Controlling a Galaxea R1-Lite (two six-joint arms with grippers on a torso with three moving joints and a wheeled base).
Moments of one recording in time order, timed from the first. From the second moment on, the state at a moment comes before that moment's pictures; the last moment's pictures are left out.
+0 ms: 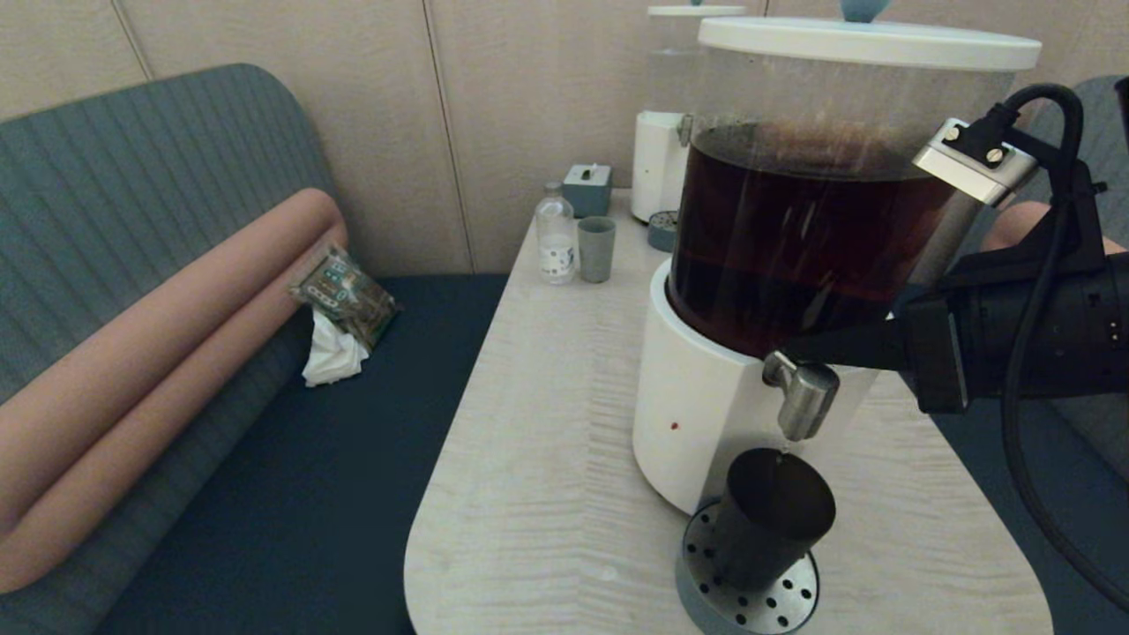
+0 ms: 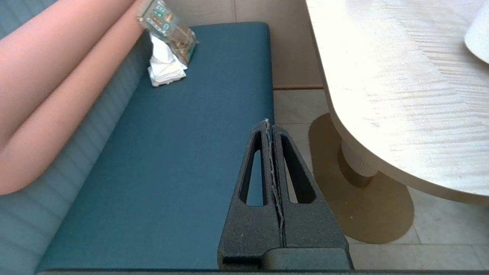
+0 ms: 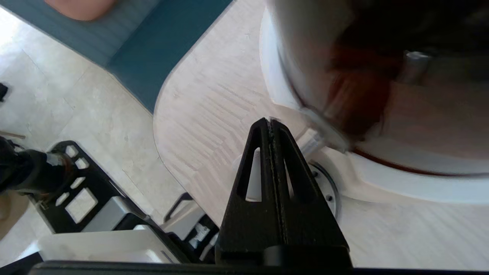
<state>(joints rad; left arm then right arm) 0.00 0.00 0.00 -0.01 -0.02 0.03 0.54 1.42 -1.26 0.33 0.21 0.14</state>
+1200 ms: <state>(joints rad) 0.00 0.00 0.00 -0.01 -0.02 0.03 0.43 1.14 -1.12 0.28 0.16 0.14</state>
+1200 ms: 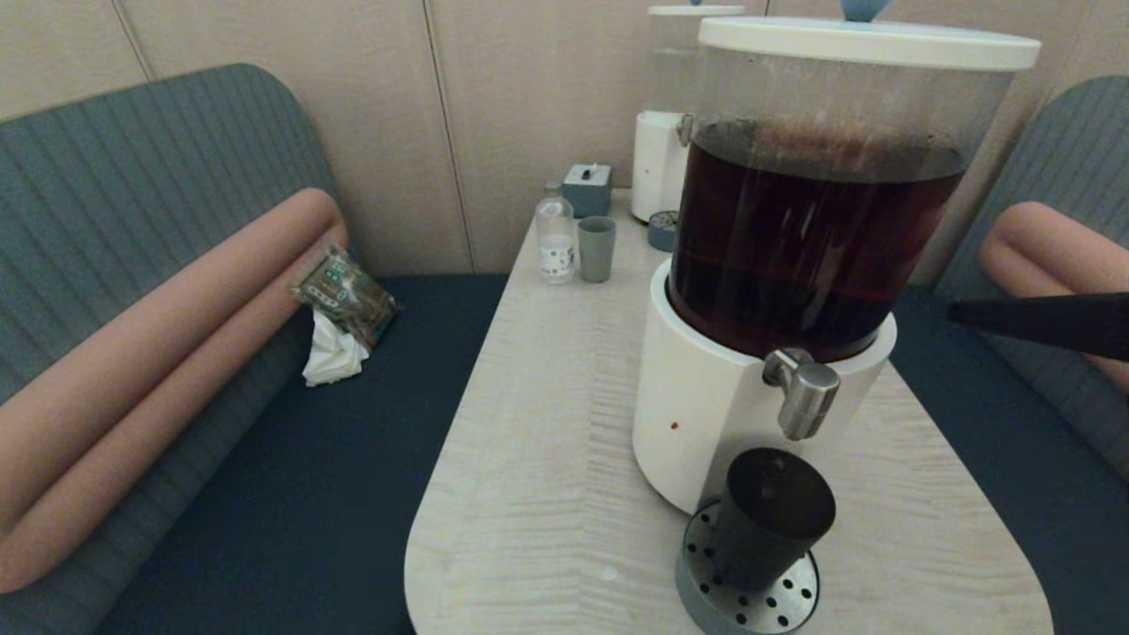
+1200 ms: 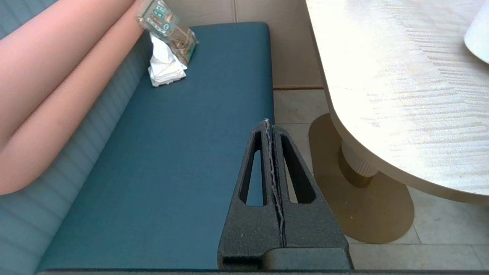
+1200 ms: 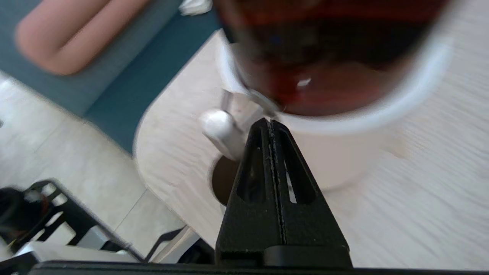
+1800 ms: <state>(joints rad) 0.00 0.00 0.00 -0.01 -0.02 0.03 0.25 0.93 -0.99 0.35 -0.10 0.09</state>
